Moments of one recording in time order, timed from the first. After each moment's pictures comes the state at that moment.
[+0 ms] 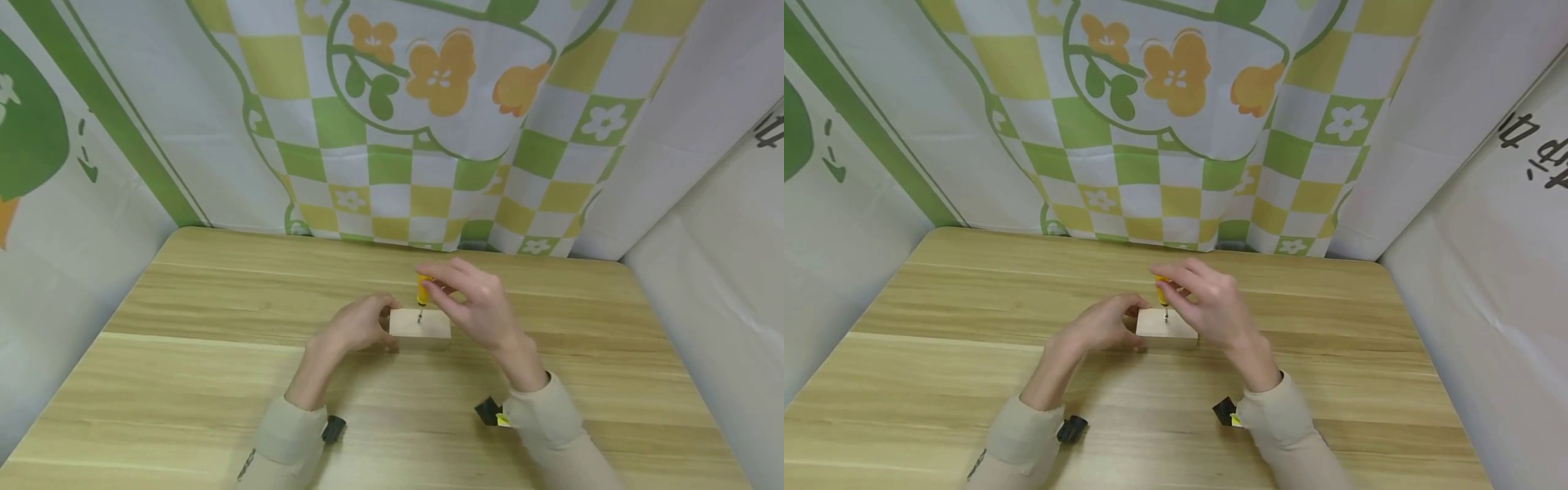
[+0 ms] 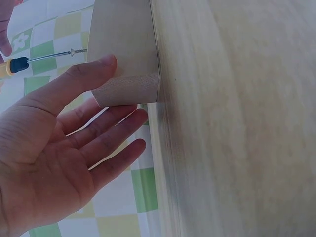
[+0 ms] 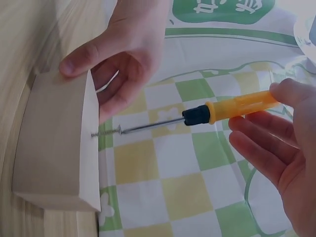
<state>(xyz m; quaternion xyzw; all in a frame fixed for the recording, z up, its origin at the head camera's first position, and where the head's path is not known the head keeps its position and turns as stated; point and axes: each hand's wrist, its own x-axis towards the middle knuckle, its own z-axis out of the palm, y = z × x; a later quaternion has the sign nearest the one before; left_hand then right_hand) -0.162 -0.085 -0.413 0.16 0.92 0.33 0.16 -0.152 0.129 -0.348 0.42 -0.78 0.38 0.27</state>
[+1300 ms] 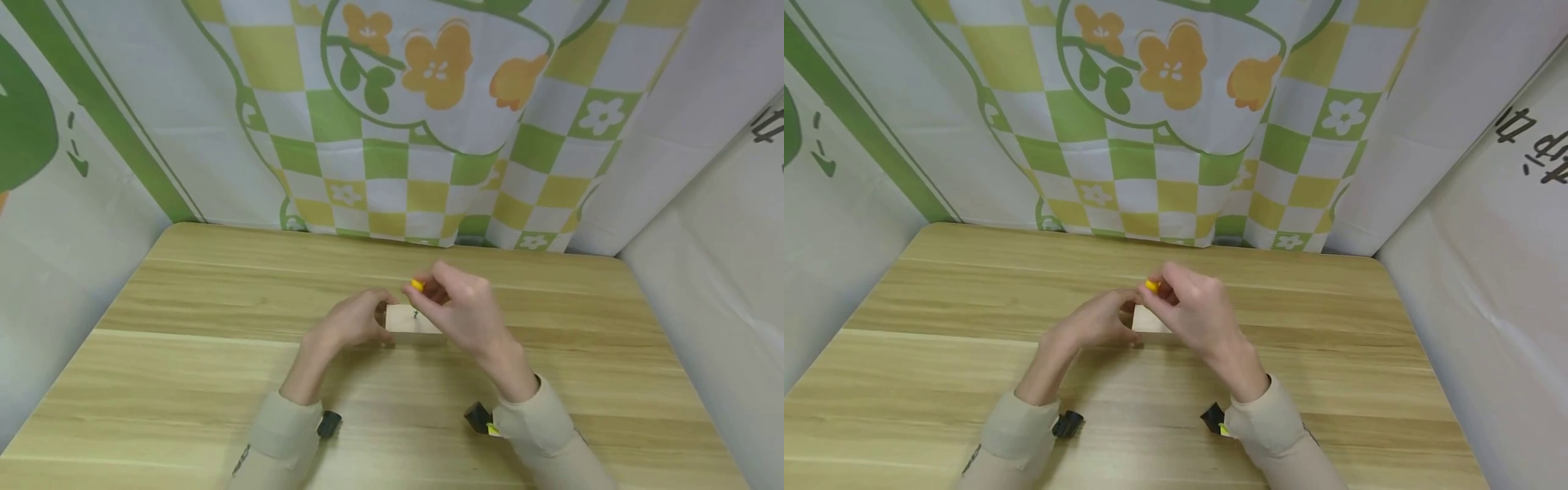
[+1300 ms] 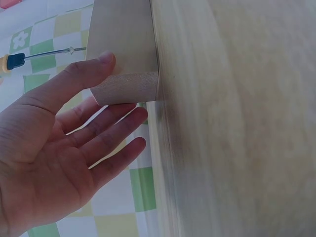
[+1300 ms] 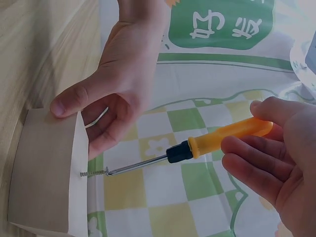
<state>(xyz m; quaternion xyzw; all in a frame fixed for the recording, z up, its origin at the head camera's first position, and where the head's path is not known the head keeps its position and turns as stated) -0.163 -0.086 -0.412 0.17 0.91 0.34 0.16 -0.133 0.112 -0.341 0.38 -0.81 0.35 0.28</state>
